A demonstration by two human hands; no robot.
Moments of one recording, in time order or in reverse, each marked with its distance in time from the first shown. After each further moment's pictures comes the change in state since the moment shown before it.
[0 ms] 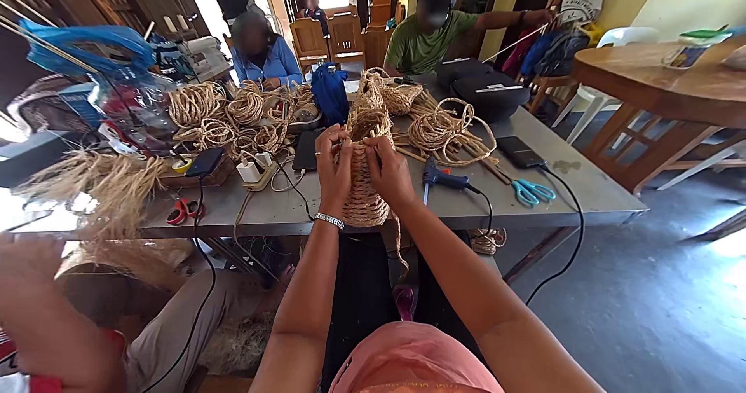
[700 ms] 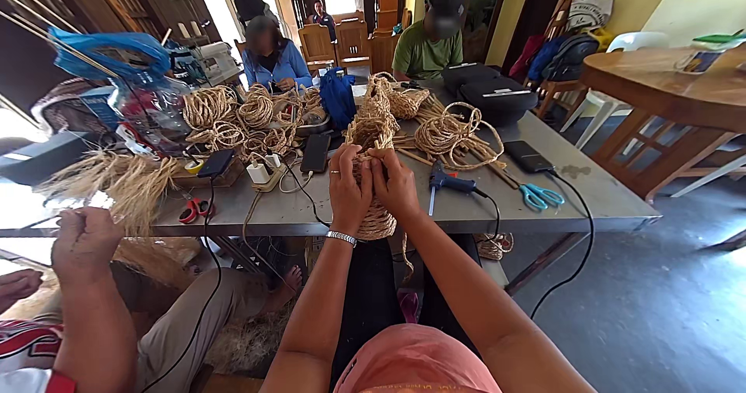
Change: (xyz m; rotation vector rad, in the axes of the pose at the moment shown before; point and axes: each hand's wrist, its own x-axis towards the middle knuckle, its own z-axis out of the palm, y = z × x) left_hand -0.034 0.013 0.005 0.445 0.072 0.218; right_hand -0.021 -0.013 0.000 0.019 0.087 -0.099
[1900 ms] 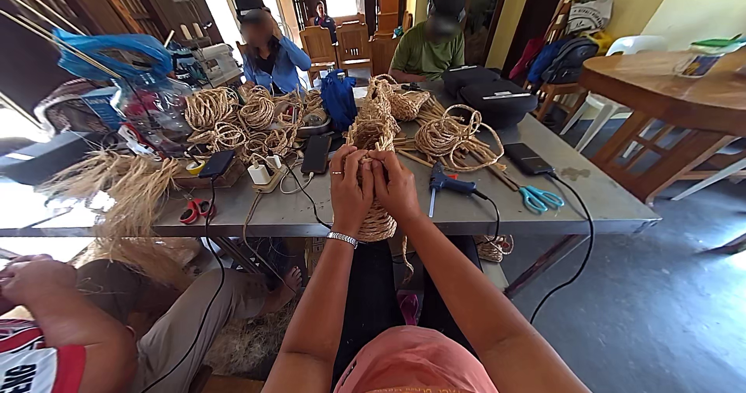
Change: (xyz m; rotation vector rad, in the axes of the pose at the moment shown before) left_hand 0.001 -0.003 0.003 0.002 0.006 0.024; right_hand -0.001 0.001 0.002 0.012 0.014 -0.002
